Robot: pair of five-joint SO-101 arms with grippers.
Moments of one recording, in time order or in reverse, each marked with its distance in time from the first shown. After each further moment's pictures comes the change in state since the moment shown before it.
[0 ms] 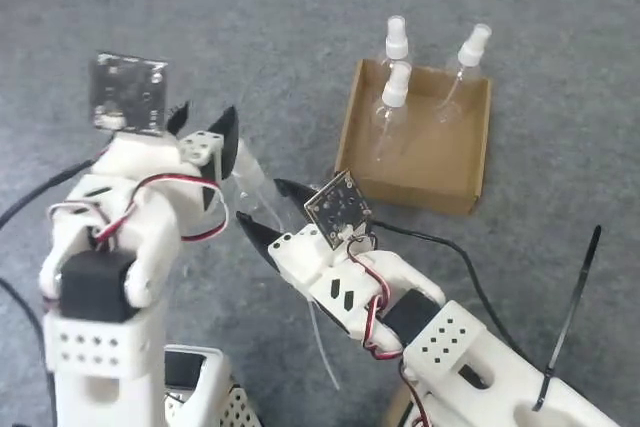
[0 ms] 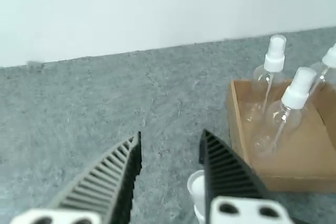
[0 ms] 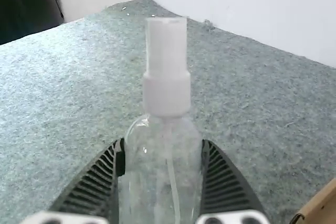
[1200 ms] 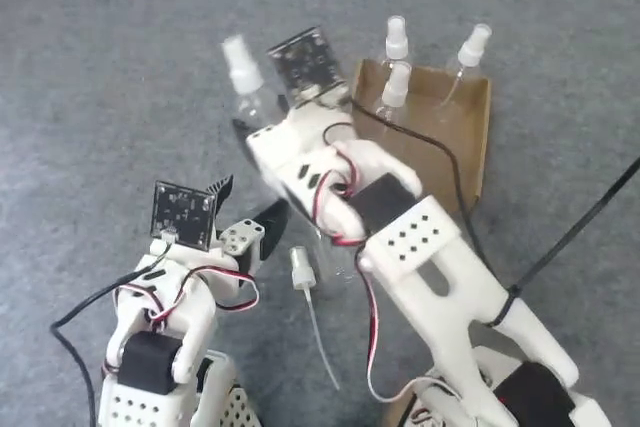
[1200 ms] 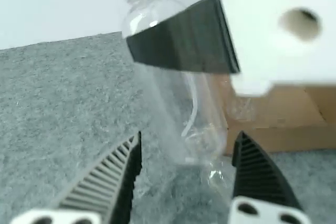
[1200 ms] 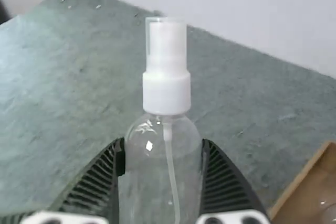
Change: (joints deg) left arm 7.6 -40.4 48.3 -12.5 1.0; right arm 8.3 30.2 -50.2 30.2 0.0
